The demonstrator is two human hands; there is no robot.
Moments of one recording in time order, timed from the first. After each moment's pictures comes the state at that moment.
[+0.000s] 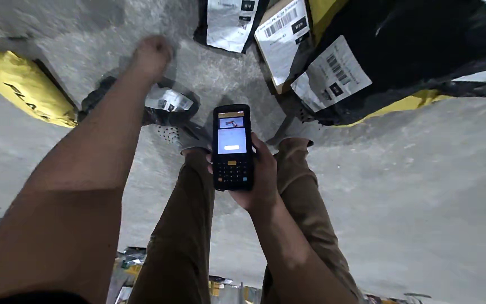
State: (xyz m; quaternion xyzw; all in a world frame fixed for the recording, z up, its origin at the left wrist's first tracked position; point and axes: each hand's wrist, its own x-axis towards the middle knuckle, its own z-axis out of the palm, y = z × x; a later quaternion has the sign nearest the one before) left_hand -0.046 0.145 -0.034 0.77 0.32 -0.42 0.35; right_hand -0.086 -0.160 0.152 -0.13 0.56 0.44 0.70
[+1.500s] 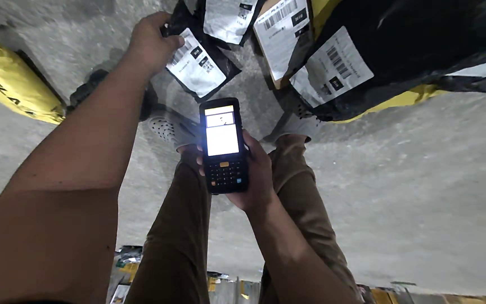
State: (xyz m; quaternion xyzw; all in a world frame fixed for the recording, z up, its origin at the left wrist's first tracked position) left_hand -0.025 0.125 -0.030 0.80 0.28 -0.40 0.35; right_hand -0.093 -0.157 0.152 -0.11 0.50 0.47 0.71
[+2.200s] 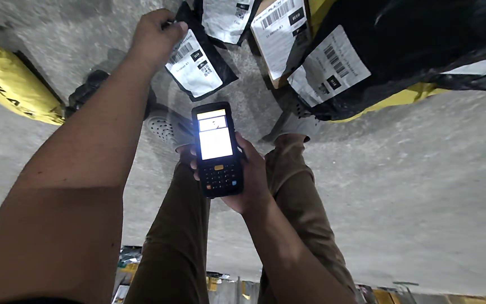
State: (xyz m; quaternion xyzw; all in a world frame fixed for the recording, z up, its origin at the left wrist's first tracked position) left_hand -0.018 0.113 -0.032 0.78 0.29 -0.36 0.41; right_hand -0.094 -0.155 0.156 -0.08 0.53 0.48 0.69
